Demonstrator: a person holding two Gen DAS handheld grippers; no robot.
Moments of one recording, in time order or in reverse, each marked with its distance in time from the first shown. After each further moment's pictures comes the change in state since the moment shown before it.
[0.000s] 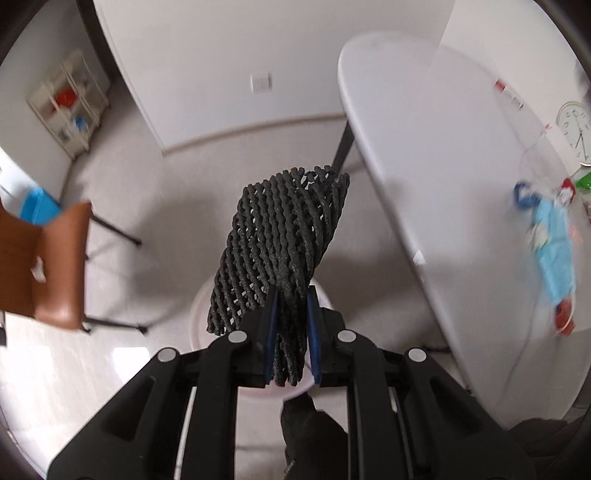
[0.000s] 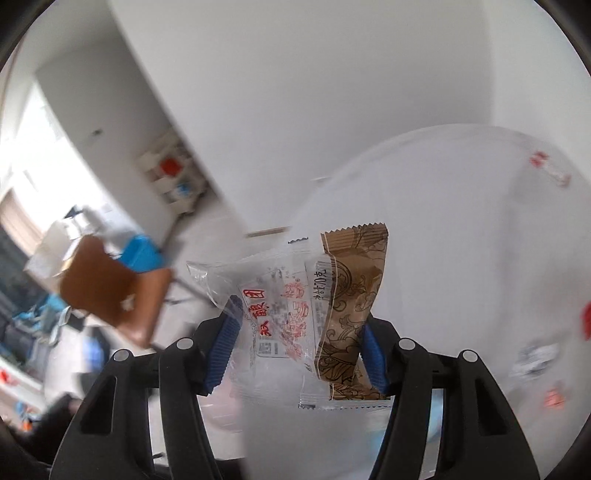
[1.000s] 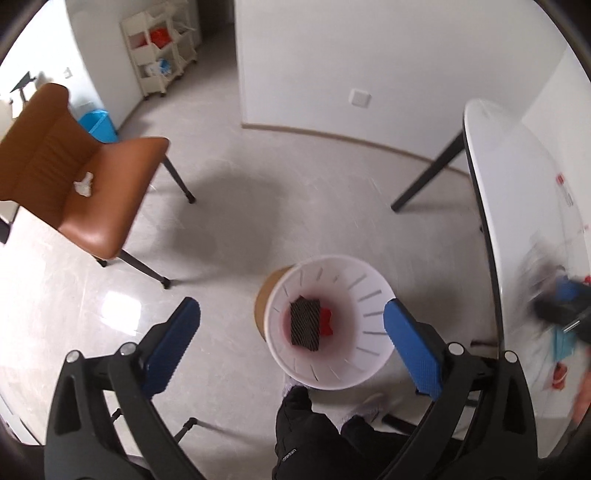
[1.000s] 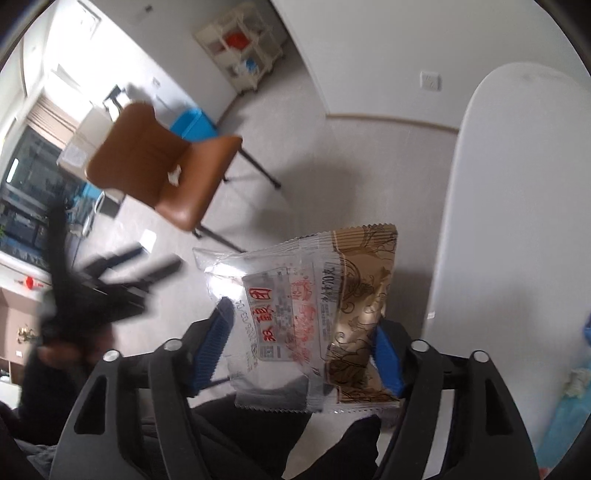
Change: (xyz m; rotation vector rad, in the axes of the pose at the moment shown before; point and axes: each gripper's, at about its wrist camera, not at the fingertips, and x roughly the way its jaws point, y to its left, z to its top) left arm -0.053 0.133 -0.031 -0.353 -0.080 0.099; right arm 0.159 0.173 -0.099 -0.188 0.466 0.155
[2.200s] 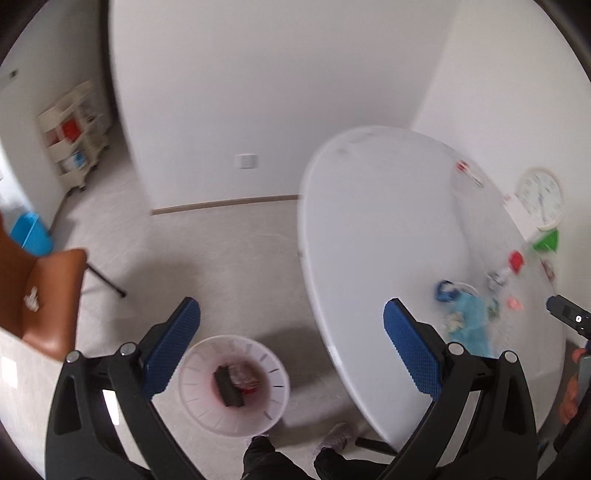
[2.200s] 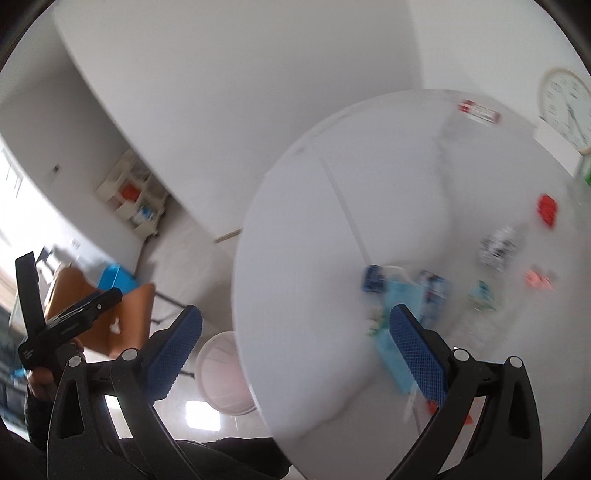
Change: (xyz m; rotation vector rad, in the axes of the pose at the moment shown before) left arm -0.097 -0.196 0.038 0.312 -0.192 -0.265; right arm -0.234 -0.124 -0.140 0.455 -0.511 -0.293
